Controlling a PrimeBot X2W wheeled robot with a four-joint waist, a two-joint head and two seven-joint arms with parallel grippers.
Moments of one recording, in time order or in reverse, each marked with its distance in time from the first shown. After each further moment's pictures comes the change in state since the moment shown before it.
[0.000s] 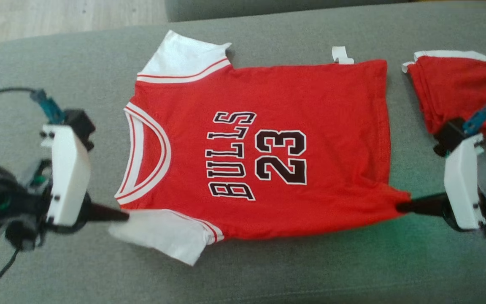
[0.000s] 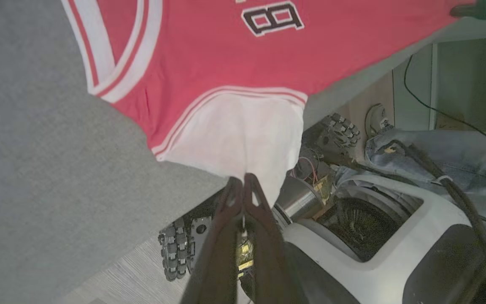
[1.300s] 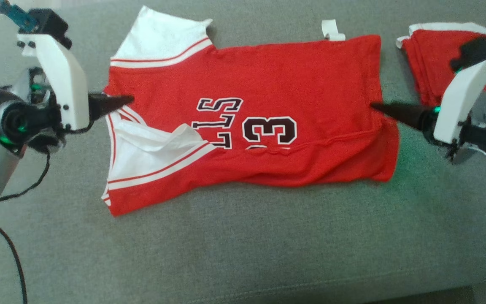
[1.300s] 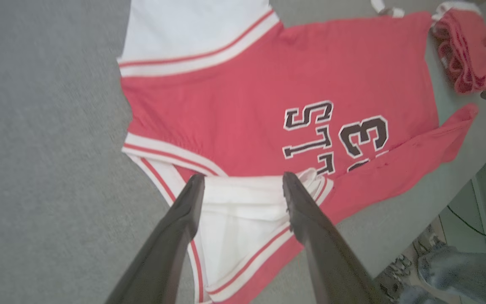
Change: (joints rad) left arm -0.258 -0.303 0.021 0.569 0.248 -0.179 -0.304; right arm -0.115 0.277 -0.192 0.364 0.051 0.000 -0.206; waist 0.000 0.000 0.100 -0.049
